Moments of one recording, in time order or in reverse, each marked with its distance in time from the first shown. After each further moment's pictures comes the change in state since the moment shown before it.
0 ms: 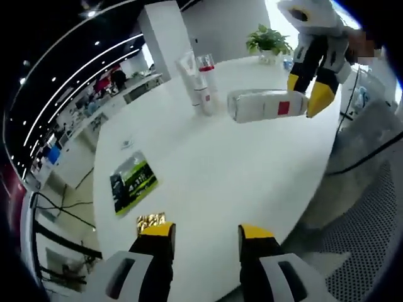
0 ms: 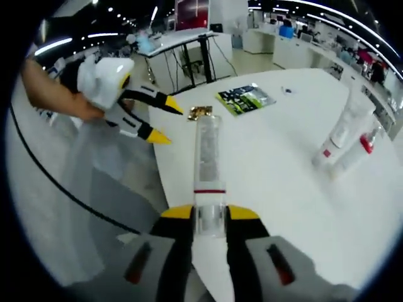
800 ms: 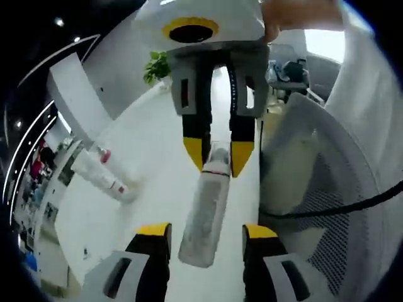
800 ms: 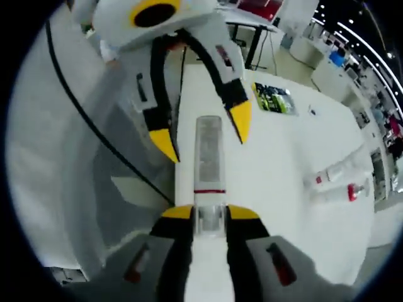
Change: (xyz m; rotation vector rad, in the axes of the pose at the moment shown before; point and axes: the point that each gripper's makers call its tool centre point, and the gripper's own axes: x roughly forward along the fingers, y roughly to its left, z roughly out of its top) left arm -0.010 -0.113 0.115 0.460 -0.147 -0.414; right arm -0.036 0.013 -0.024 -0.475 0.207 0.021
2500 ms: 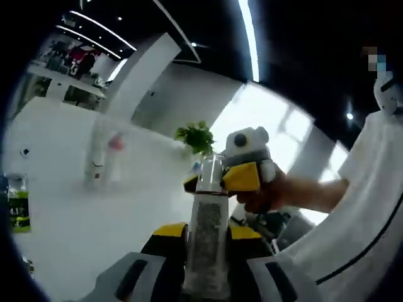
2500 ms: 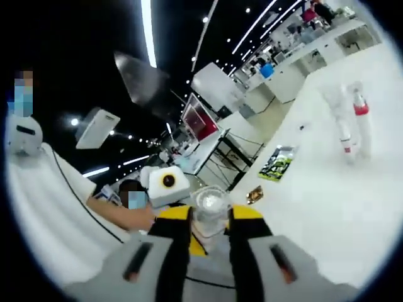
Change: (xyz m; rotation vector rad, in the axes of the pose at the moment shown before) left arm -0.048 0.018 0.049 -0.818 -0.626 -0.178; right arm -0.077 -0.038 0.073 0.907 -0.907 0.258
